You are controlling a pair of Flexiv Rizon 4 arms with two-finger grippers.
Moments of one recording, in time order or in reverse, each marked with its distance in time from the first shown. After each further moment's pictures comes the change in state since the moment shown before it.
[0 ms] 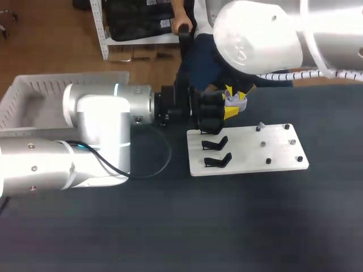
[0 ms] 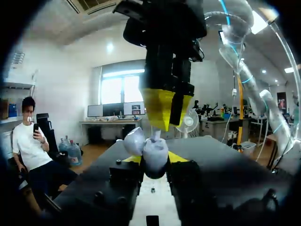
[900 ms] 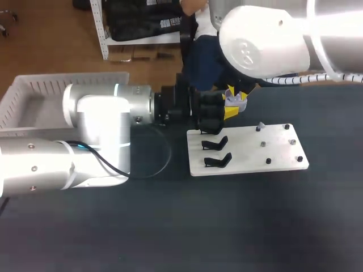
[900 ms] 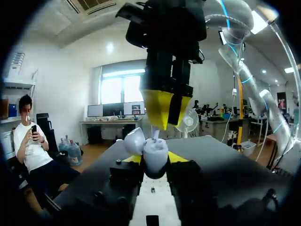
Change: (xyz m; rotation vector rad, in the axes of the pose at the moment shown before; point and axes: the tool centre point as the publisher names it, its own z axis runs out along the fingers) left arm 0.001 0.000 0.000 0.000 0.000 0.000; right arm -0.004 -0.002 0.001 -0.016 -0.010 0.019
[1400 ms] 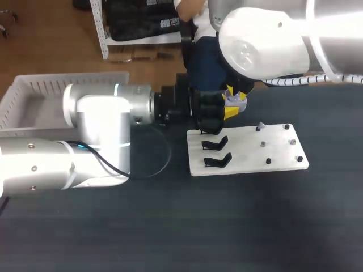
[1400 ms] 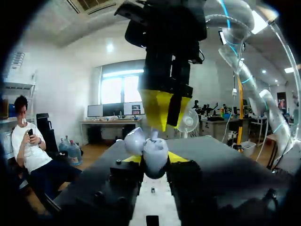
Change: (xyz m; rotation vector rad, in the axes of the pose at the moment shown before) left arm 0.000 0.000 0.000 0.000 0.000 0.000; right arm 0.001 0.002 0.001 -0.006 -0.003 -0.008
